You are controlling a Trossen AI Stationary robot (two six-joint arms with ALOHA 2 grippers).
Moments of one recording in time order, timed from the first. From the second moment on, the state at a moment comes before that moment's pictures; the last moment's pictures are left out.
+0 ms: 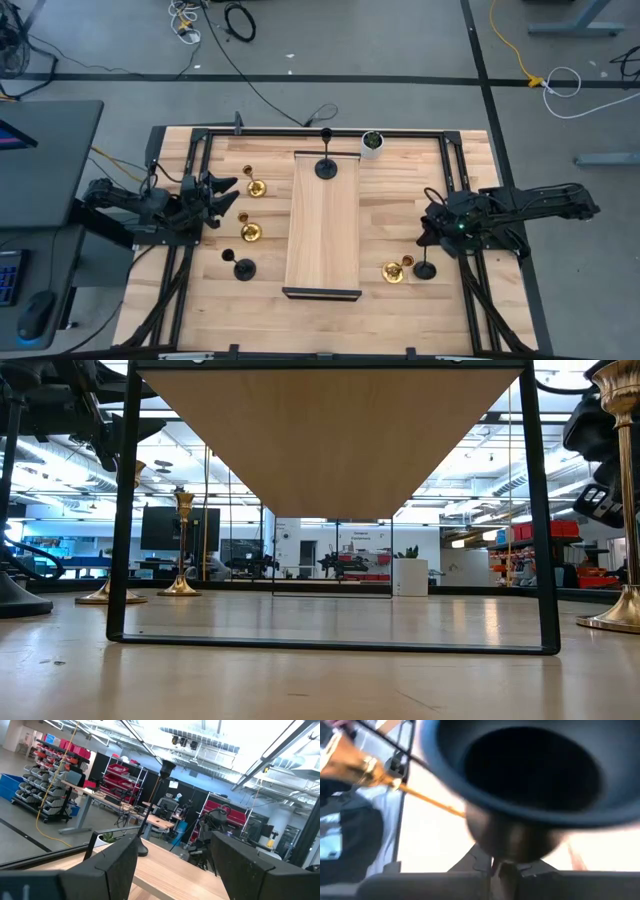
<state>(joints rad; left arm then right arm) -0.29 0.01 0.01 0.36 -0.68 -0.21 0.10 0.33 0.32 -0.68 -0.30 0.53</state>
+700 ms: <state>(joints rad) -0.29 0.01 0.01 0.36 -0.68 -0.21 0.10 0.36 0.36 -0.53 -0.08 0.51</state>
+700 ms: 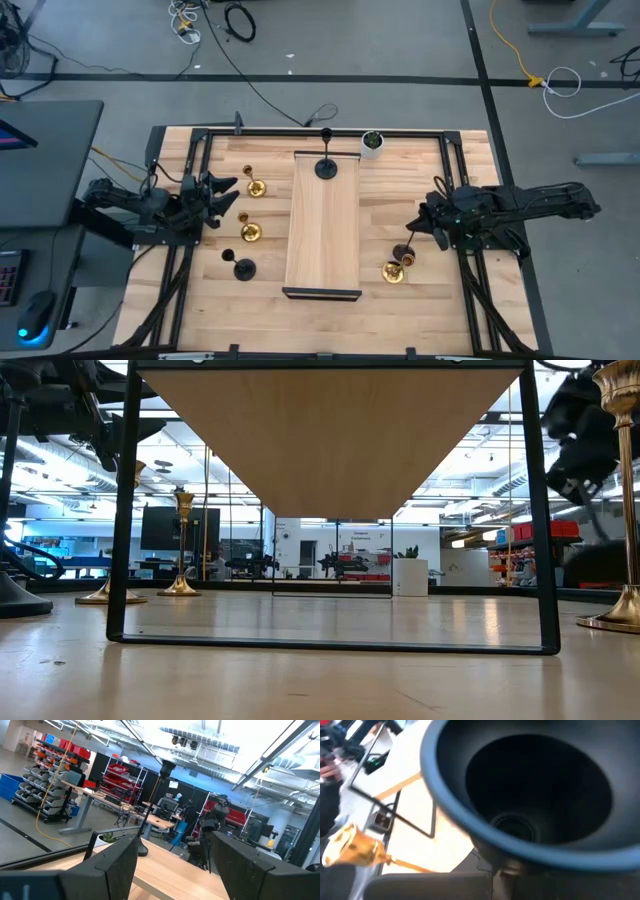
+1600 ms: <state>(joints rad) -0.29 0.01 0.01 0.36 -0.68 -0.22 -0.03 0.92 1.06 -0.61 0.21 0.17</state>
